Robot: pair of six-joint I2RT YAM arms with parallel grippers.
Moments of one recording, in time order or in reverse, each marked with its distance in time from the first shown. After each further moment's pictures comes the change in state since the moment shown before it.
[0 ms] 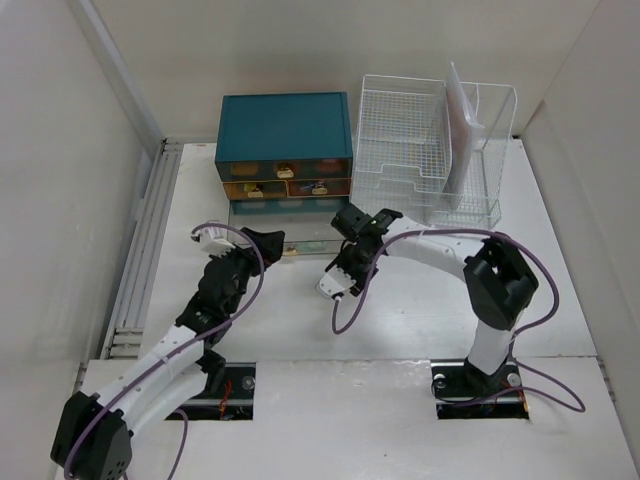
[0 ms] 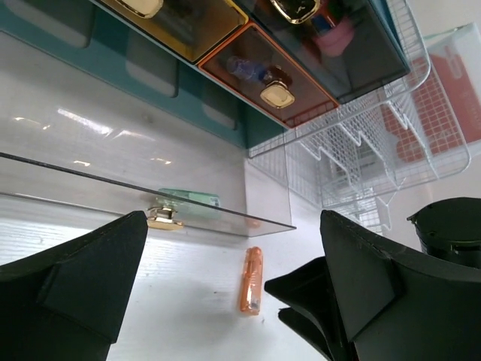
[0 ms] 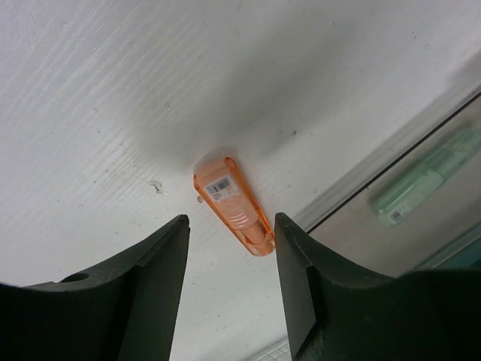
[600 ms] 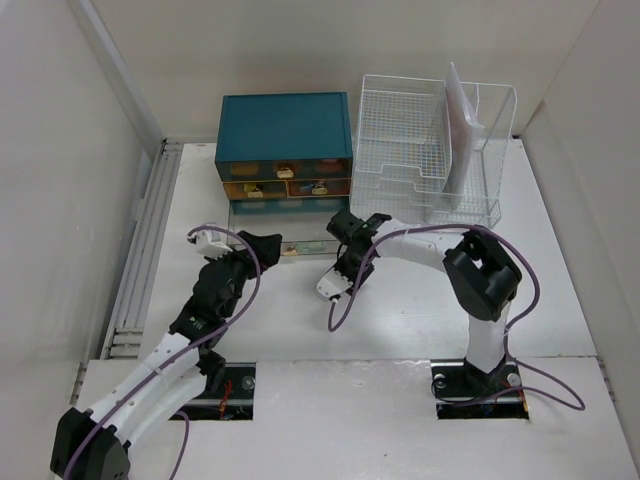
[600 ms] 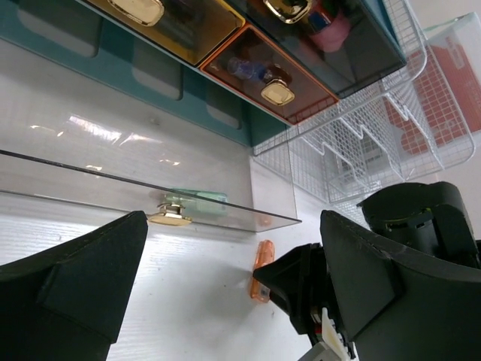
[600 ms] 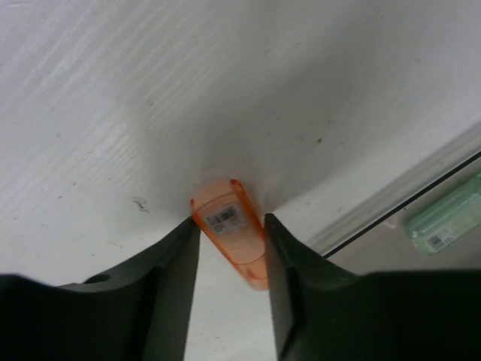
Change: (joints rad) left arm 0.000 -0.106 0.008 -0.109 0.003 0.064; right arm 0.001 0.098 -0.024 0.072 0.069 -0.018
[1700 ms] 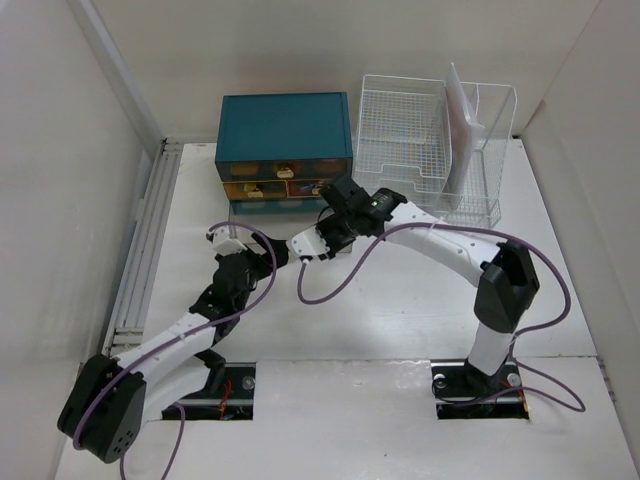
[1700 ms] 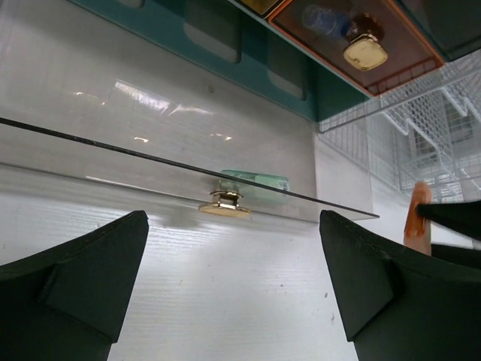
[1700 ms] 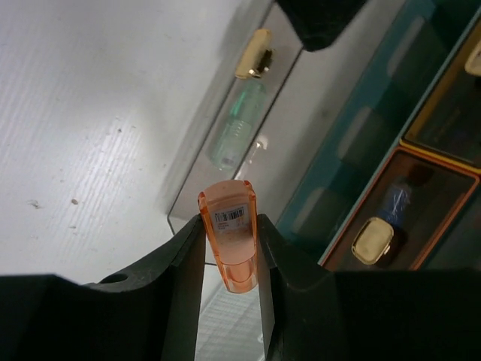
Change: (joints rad) left arm 0.000 0.296 -0.028 0.166 -0.023 0.035; right arm 0.039 -0.121 0.267 0.003 -0.031 0.308
